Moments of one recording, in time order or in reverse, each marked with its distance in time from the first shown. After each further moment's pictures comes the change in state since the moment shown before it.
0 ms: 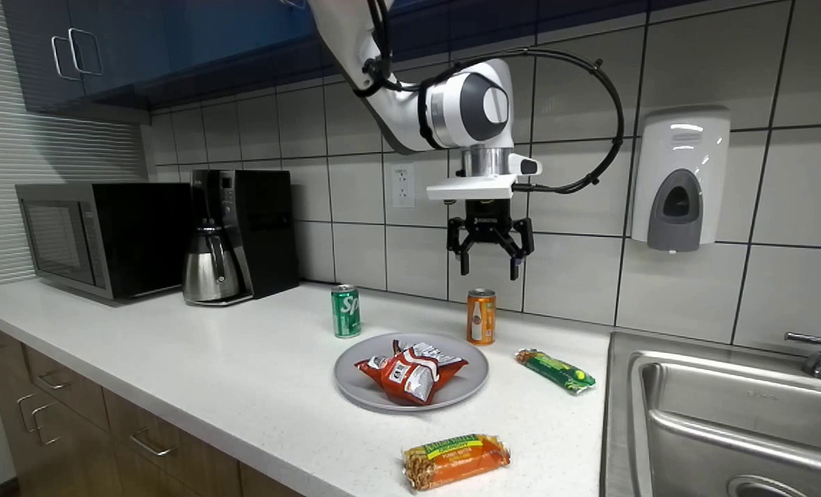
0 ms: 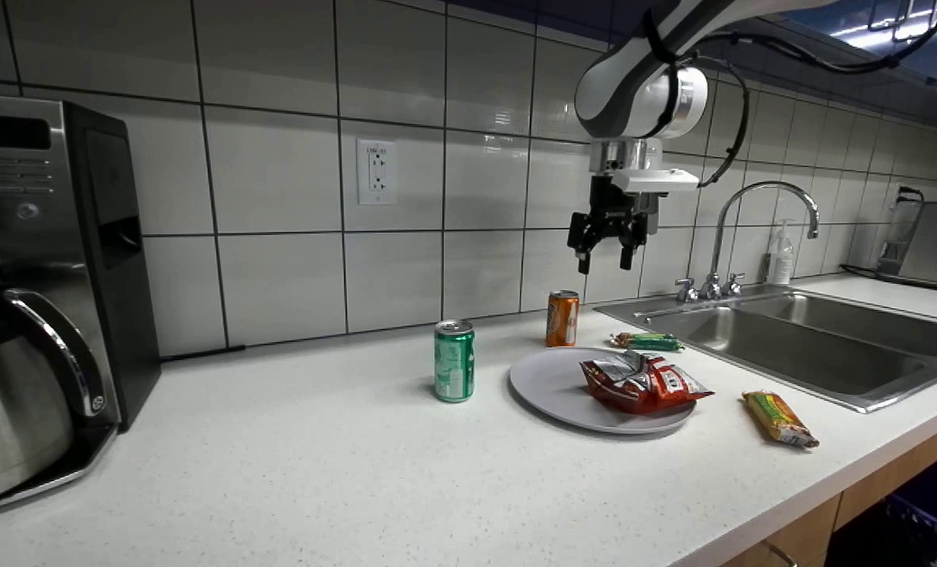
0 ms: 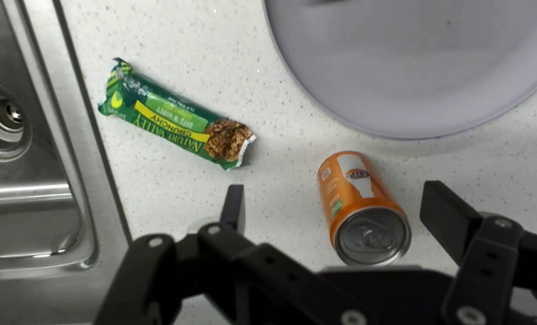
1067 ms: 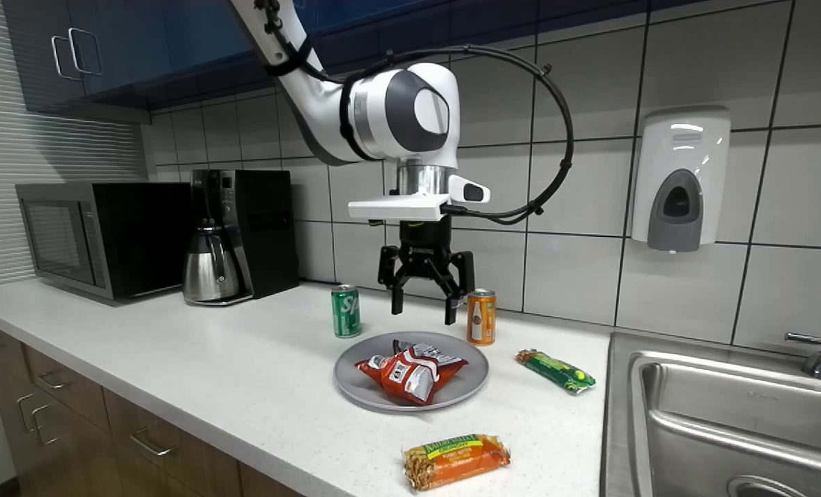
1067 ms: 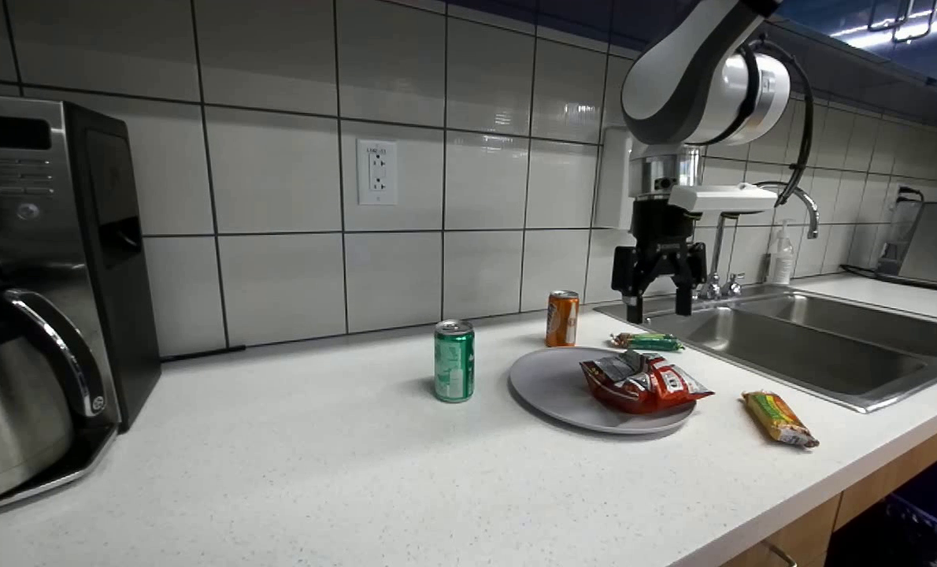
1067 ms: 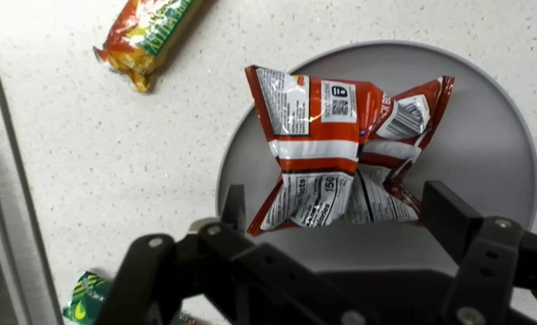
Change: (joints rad) arm 0.050 -0.328 -0.002 -0.582 -0.005 0.099 0.035
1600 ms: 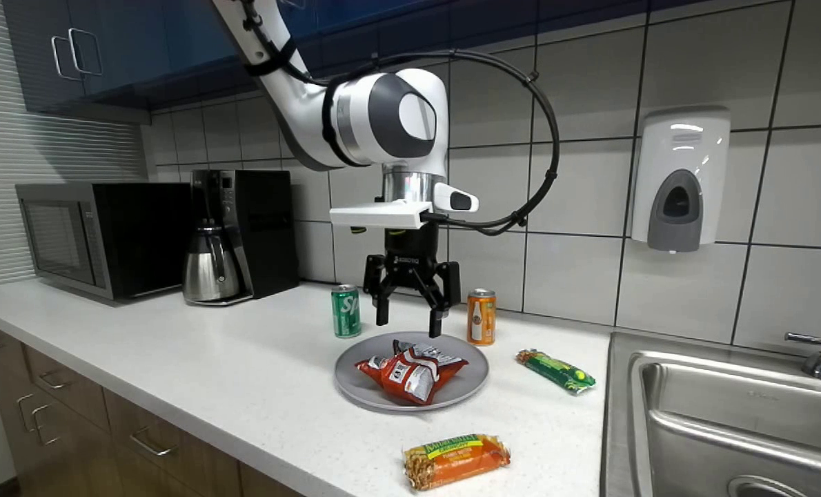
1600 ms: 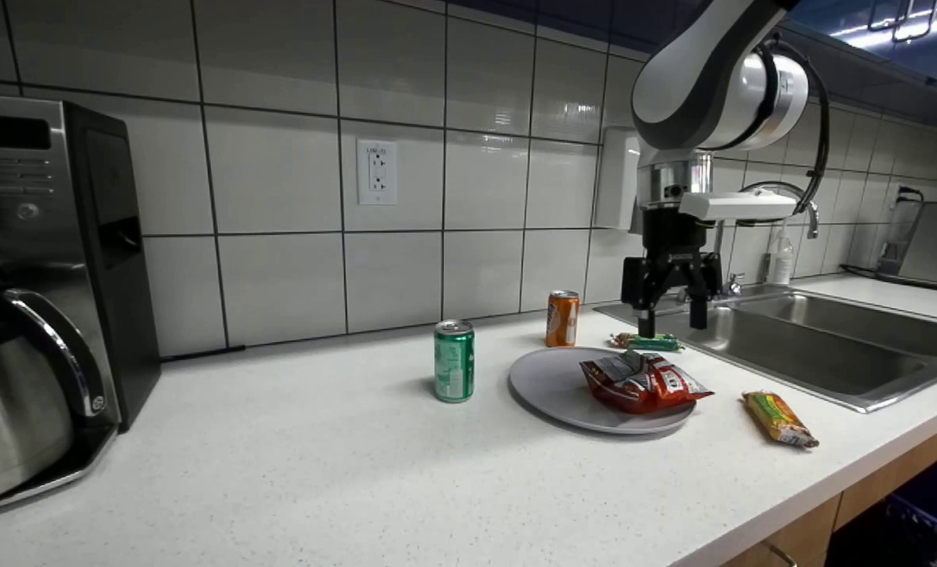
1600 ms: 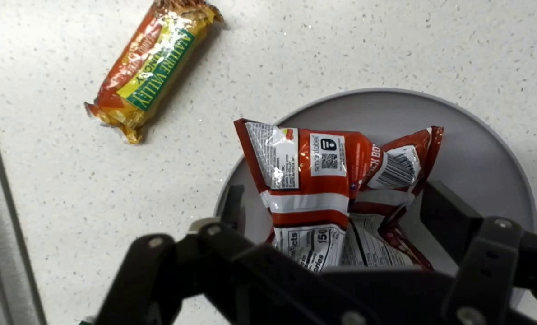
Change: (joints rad) arm 0.012 -0.041 -0.001 -0.085 0.000 0.009 0.040
